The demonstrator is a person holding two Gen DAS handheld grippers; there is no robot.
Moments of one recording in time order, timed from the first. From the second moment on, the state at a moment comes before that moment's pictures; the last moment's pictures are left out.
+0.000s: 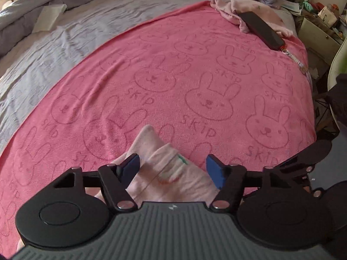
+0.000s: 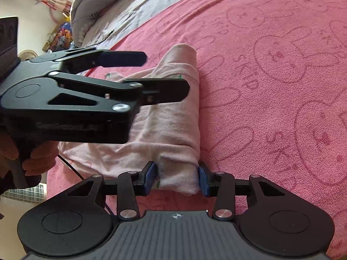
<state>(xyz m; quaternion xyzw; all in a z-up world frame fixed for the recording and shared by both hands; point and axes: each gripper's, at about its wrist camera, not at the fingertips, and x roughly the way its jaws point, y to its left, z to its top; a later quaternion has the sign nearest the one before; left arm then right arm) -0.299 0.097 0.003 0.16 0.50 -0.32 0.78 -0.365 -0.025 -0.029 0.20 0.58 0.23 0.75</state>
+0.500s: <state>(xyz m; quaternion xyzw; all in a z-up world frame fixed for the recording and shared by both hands) -0.287 0.096 -0.009 0.13 0.55 -0.28 0.78 -0.375 -0.037 -0.033 0.25 0.58 0.21 0.75</state>
